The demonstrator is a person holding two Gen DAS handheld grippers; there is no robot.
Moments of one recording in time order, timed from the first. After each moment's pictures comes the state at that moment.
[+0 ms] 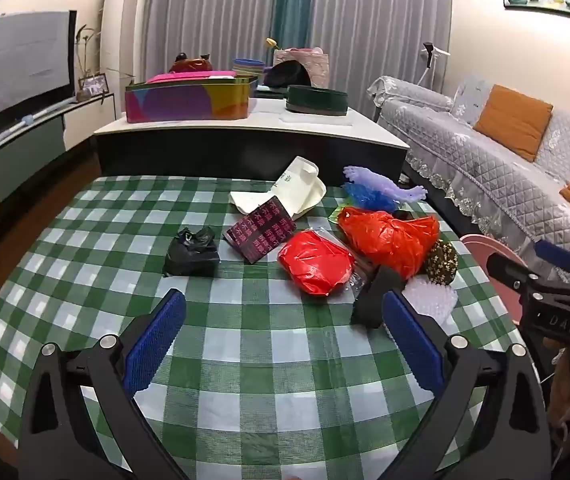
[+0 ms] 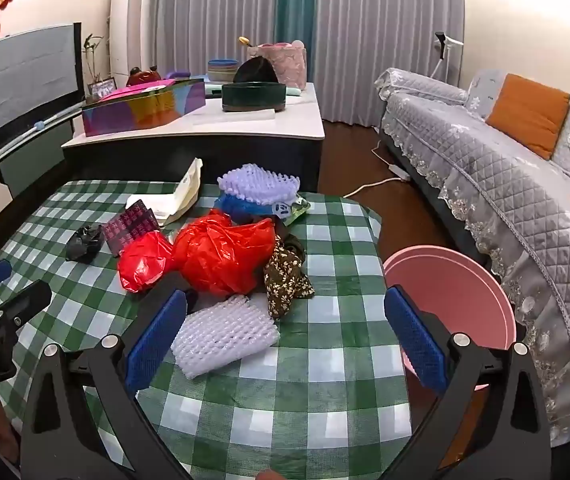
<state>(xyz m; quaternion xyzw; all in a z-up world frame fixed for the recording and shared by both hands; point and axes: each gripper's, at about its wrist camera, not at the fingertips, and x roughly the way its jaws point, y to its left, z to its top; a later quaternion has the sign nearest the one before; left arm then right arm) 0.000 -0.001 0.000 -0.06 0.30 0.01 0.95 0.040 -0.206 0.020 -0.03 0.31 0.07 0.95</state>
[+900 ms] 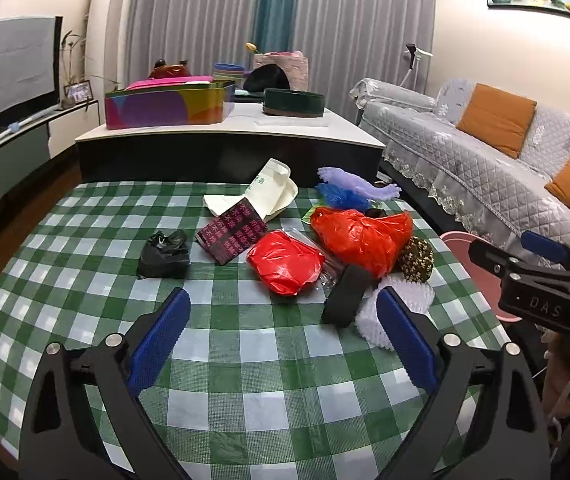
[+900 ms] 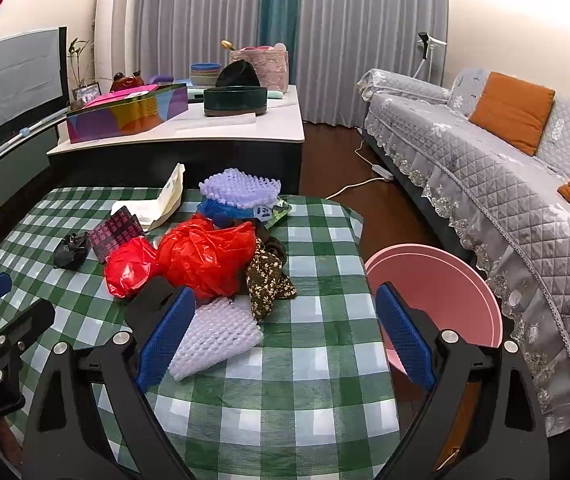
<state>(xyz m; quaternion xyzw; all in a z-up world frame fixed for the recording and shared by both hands) -0.003 -0.019 0.001 -0.05 0.29 -0.01 0.96 0.038 -0.213 0.024 -0.02 0.31 0.04 0.95</state>
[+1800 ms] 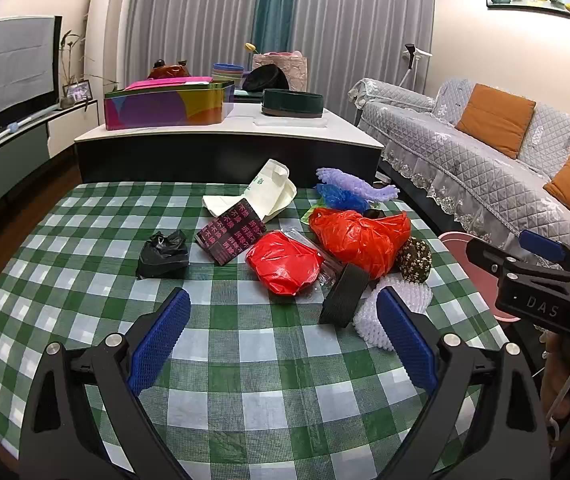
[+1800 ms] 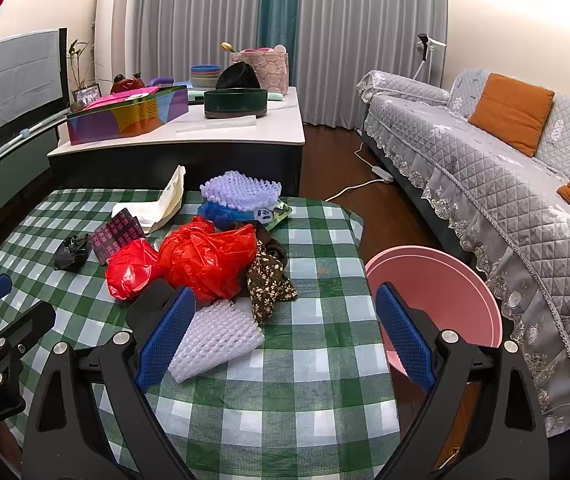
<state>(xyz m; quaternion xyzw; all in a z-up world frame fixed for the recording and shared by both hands) -0.003 -0.020 0.001 -0.05 0.29 -0.01 0.96 0.038 -0.213 0.026 -0.03 0.31 0.04 0.95</state>
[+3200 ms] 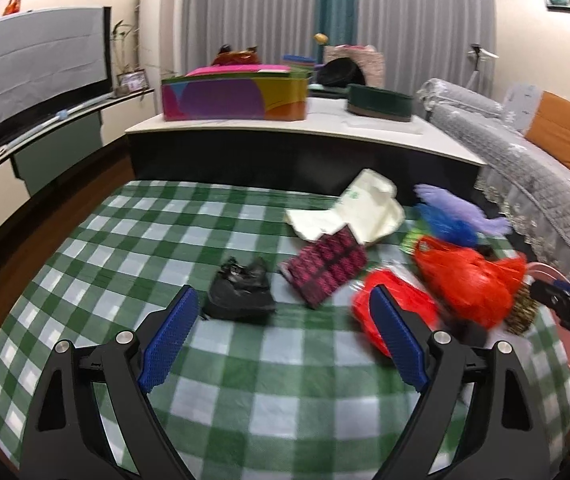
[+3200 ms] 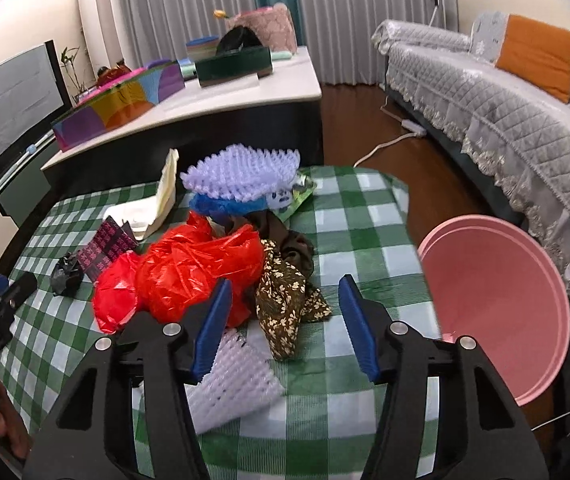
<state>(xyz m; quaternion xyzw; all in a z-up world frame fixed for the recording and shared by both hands) 0.069 0.039 -0.012 -0.05 0.31 0.11 0.94 0.121 -0.214 -0.018 0.05 0.38 0.09 0.92</state>
